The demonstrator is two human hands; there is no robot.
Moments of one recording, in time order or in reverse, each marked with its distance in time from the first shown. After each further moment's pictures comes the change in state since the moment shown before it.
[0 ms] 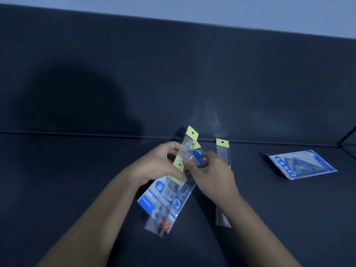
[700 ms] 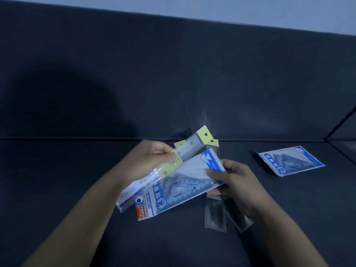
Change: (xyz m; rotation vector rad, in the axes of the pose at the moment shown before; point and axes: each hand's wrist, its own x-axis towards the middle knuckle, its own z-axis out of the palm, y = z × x) left_hand -0.003 0.010 -0.001 0.078 0.063 0.090; right_hand -0.003 0.055 -0.045 0.915 -0.297 0.230
